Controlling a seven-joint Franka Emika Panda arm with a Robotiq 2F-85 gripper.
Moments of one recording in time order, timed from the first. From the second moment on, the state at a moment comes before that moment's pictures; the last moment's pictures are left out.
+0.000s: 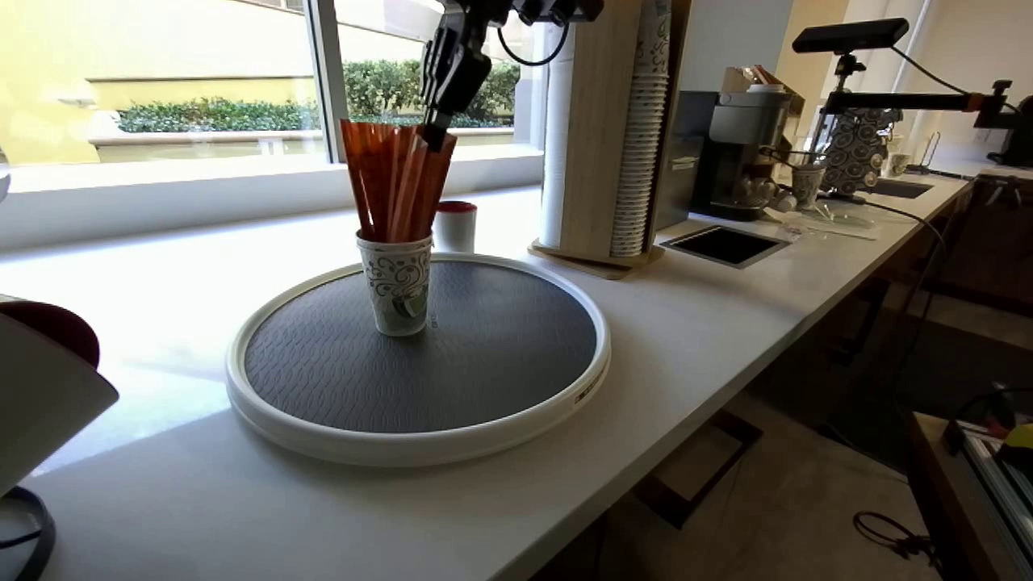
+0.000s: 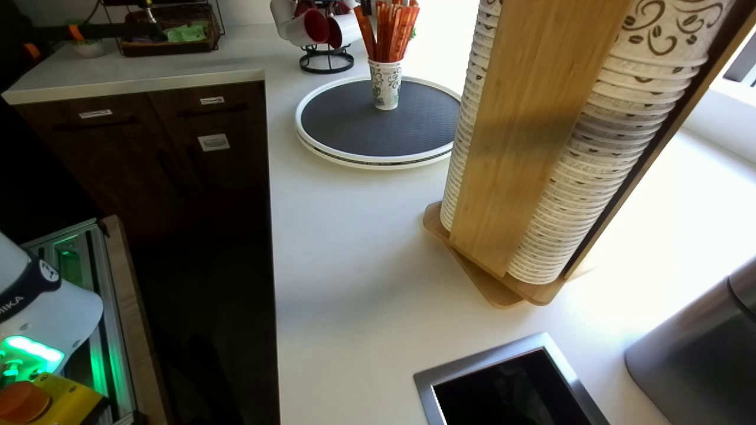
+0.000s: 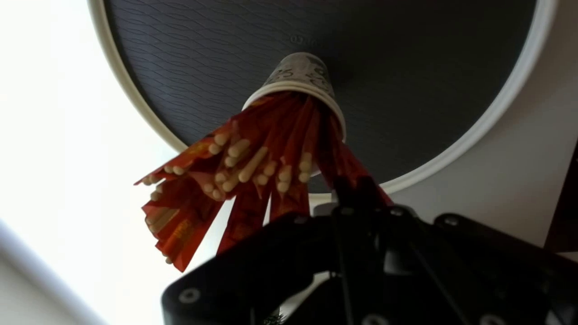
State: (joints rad) arm 0.02 0.26 0.09 -1.58 0.13 2.14 -0.93
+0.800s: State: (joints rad) arm 0.03 0.22 0.10 -1.51 0.07 2.13 -0.90
